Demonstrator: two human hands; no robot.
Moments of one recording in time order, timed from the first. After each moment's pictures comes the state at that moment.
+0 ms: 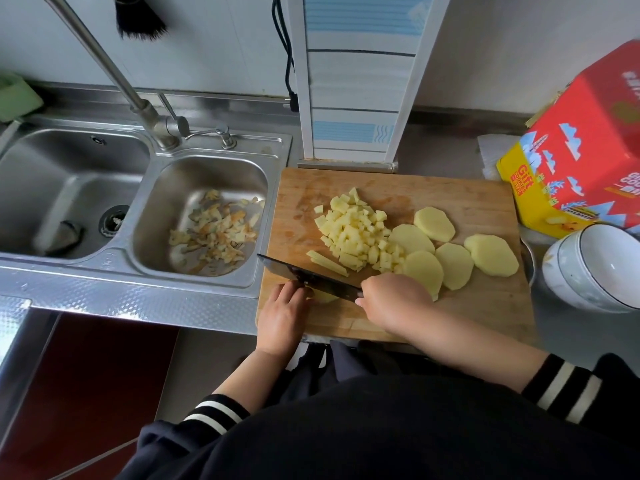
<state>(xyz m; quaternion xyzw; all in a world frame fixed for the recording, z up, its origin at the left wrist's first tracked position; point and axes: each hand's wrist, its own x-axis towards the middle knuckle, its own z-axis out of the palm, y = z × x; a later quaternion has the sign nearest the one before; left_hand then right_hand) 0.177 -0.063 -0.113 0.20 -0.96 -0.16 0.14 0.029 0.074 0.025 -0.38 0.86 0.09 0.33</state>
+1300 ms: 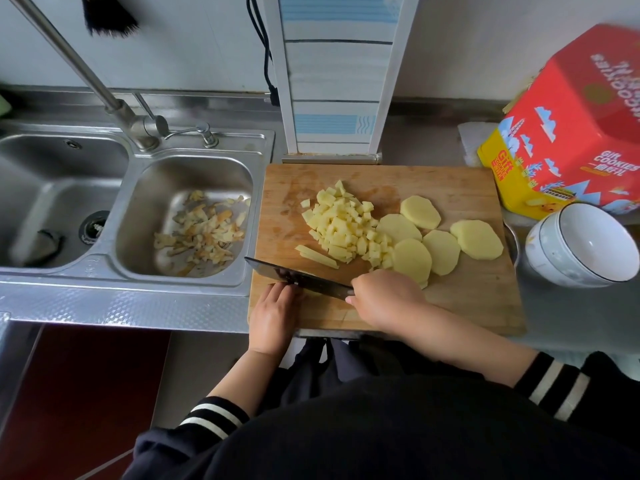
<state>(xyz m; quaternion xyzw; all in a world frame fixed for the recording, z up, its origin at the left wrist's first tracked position) 0.182 -0.061 -0.117 0.20 -0.94 -0.21 0.17 0.041 0.083 0.024 -0.40 0.86 0.09 0.31</state>
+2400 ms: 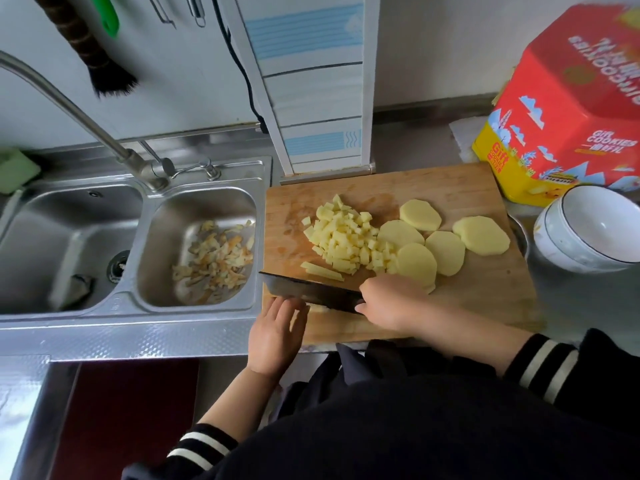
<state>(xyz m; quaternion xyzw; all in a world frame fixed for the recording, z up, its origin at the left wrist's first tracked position) 0.184 -0.071 -0.069 0.13 -0.95 -0.22 0.19 0.026 0.090 0.006 -0.37 0.87 0.03 0.33</state>
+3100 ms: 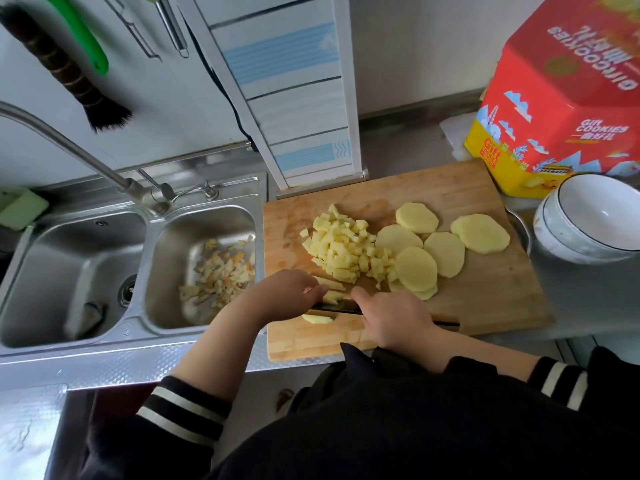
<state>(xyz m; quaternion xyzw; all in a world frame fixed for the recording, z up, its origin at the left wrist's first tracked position) 0.082 -0.092 0.039 0.08 -0.92 -0.18 -0.33 0.043 0.106 0.003 -0.44 0.88 -0.02 0.19</state>
